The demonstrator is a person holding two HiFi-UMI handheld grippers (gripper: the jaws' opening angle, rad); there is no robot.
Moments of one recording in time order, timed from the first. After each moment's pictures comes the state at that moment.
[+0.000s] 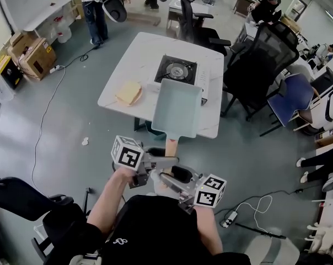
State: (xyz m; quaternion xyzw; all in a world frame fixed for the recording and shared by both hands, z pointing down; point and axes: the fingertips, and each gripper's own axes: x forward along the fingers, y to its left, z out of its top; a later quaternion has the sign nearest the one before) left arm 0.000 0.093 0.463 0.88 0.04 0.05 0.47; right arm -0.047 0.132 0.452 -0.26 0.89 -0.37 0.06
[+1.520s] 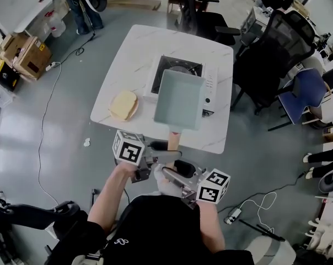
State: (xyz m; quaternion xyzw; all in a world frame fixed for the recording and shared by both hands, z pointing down) left arm 0.027 -0.053 0.493 0.87 0.05 0.06 0.49; right arm -0.020 -0.015 0.478 -0.27 0.87 -0.40 0.05
